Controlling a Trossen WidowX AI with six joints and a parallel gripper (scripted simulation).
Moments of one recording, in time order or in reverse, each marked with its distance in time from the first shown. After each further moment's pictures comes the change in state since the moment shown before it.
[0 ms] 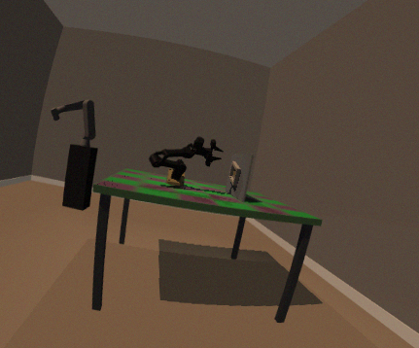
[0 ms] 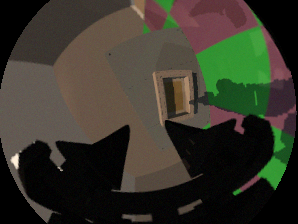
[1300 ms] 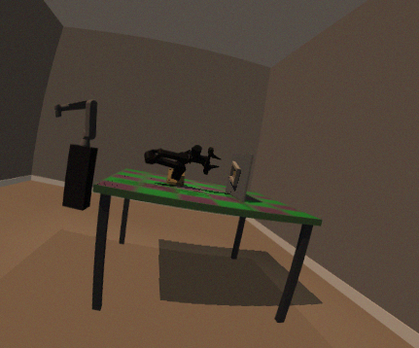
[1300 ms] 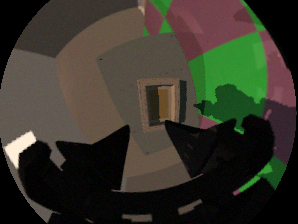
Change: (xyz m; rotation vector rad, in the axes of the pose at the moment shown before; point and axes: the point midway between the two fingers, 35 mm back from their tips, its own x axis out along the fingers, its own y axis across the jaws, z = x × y) arm -0.005 -0.054 0.019 -0.096 -0.006 0.001
